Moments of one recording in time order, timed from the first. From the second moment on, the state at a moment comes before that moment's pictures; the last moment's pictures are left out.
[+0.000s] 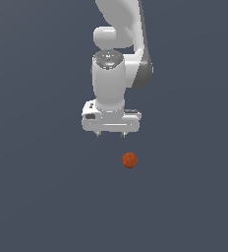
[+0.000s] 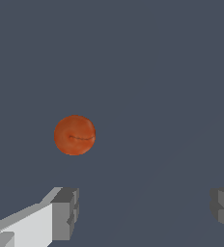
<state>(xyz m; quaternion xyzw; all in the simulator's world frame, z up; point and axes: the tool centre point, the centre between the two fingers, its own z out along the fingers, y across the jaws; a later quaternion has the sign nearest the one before) 0.015 -0.011 0.190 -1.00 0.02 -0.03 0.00</state>
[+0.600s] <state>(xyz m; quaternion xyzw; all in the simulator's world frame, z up) 0.013 0.018 0.179 -1.00 -0.02 -0.02 0.00</state>
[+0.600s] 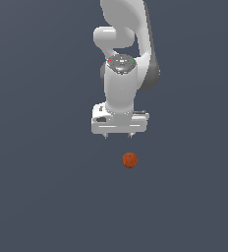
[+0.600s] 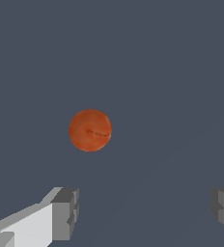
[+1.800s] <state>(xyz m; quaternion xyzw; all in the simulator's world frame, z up) 0.050 0.070 0.104 -1.00 0.03 0.00 0.00</state>
